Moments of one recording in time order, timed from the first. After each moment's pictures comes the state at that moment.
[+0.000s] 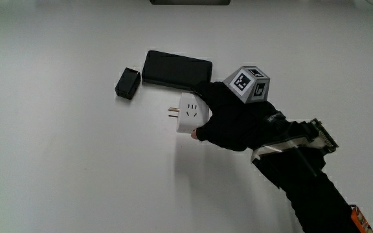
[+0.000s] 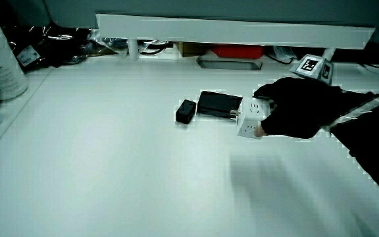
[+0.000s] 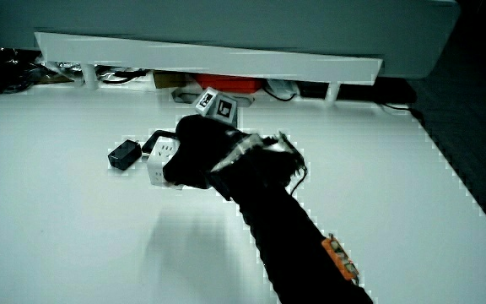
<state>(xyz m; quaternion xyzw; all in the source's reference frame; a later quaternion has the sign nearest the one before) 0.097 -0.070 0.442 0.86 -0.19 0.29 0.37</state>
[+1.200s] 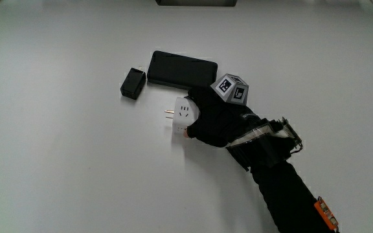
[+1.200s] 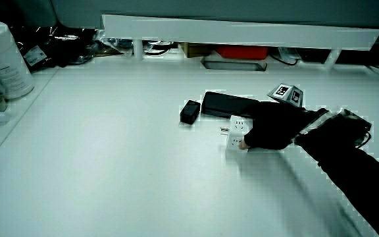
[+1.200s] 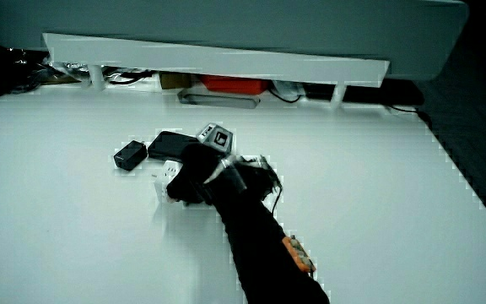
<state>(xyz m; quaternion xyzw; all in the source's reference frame) 0.083 -0.072 0.535 0.84 -0.11 0.31 0.43</state>
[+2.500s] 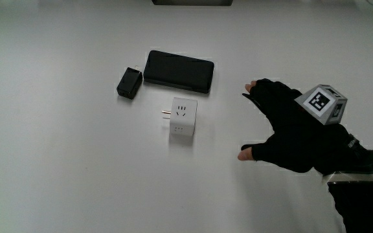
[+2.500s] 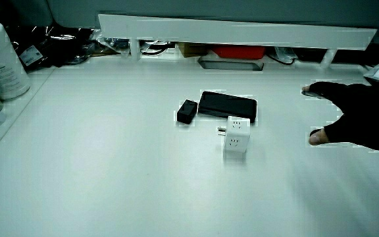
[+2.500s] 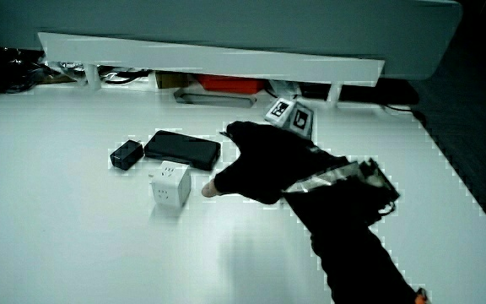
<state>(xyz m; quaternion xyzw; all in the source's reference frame) 0.197 -0.038 0.411 0.83 -0.18 0.33 0.41</state>
